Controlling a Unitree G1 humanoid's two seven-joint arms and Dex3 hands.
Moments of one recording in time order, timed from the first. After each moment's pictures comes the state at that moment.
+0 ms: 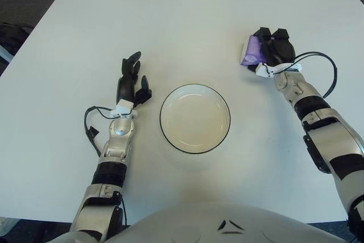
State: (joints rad) left arm -0.14 0.11 0.04 0.32 0.12 -0.45 0.16; right arm -0.85 -0.45 0.41 1.09 -0.73 -0.31 -0.52
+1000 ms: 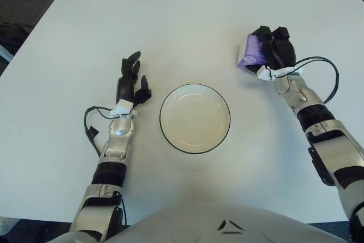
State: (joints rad) left arm -0.14 0.11 0.04 0.32 0.12 -0.46 0.16; right arm -0.72 -0.49 0.31 0.75 -0.66 -0.33 -0.49
